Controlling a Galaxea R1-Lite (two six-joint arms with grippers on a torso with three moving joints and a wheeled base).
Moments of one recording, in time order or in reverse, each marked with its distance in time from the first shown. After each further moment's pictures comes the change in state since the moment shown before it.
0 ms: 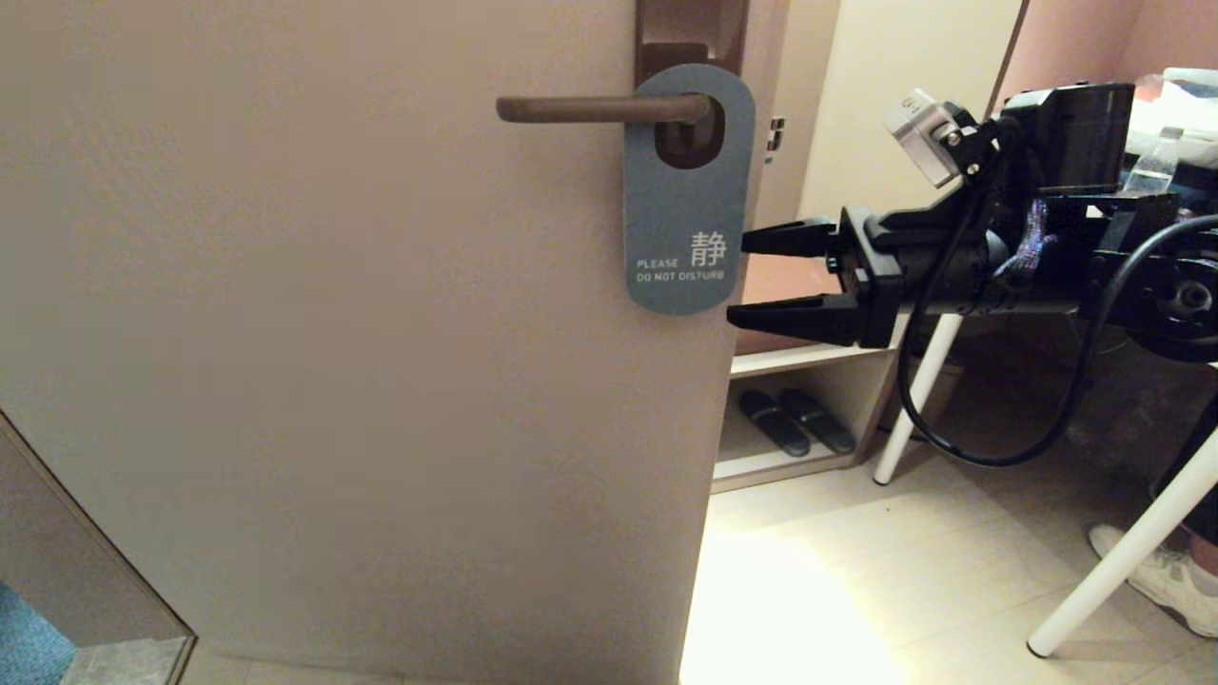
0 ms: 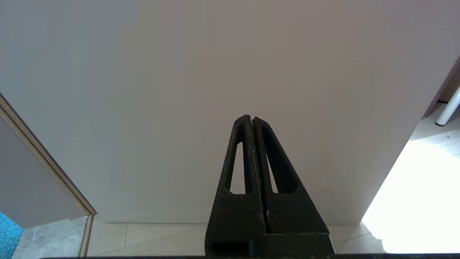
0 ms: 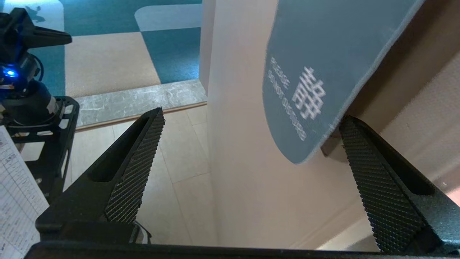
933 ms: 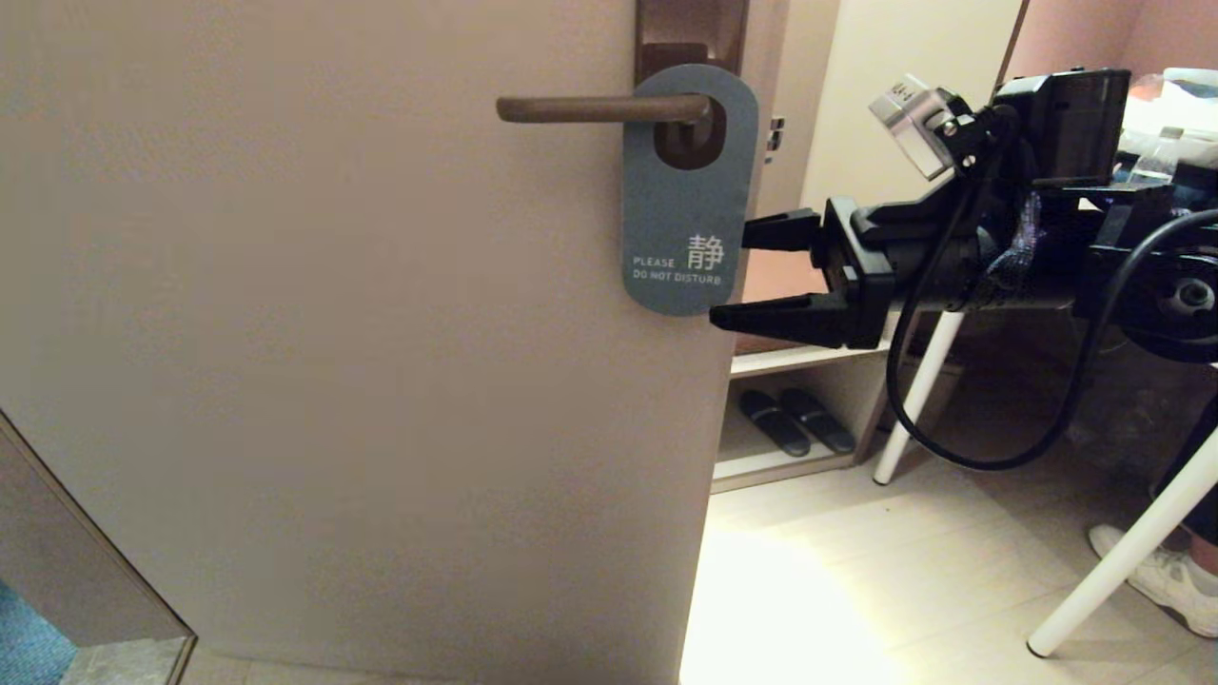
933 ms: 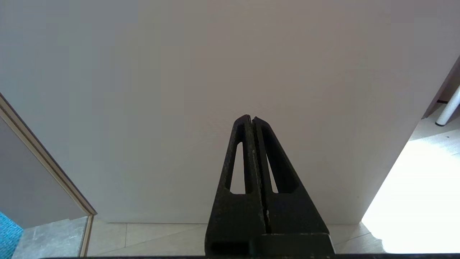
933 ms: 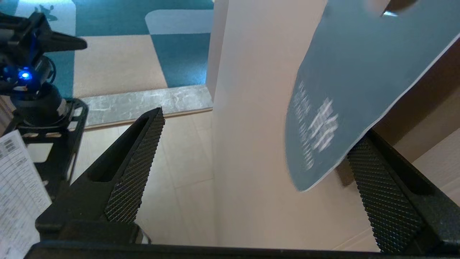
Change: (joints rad) left arm 0.000 0.000 0.000 0.000 0.000 0.000; right arm 0.043 -0.003 -0.021 -0.003 0.000 -0.004
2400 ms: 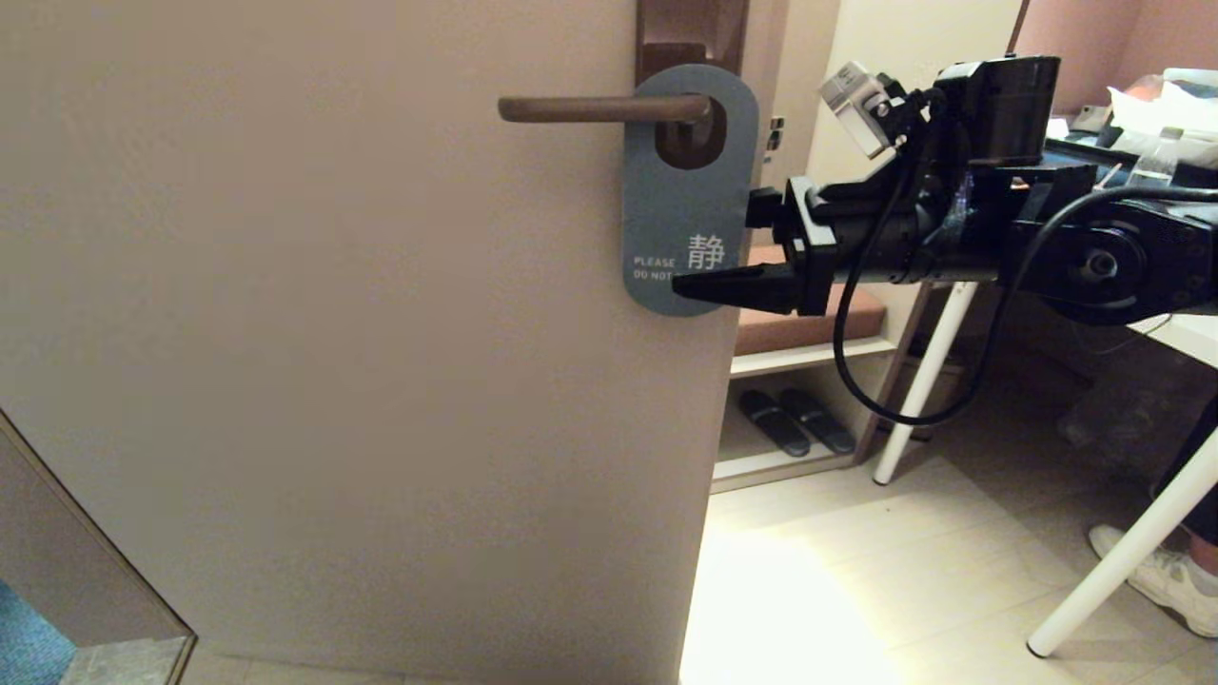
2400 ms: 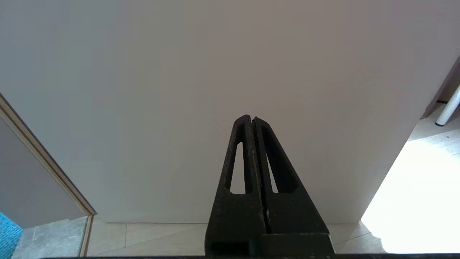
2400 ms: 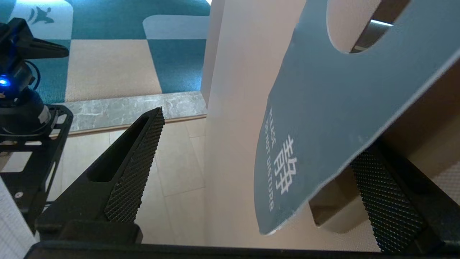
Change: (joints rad) left arm 0.000 0.000 0.000 0.000 0.000 0.000; right arm 0.015 0.120 -0.172 0.014 -0.006 0.012
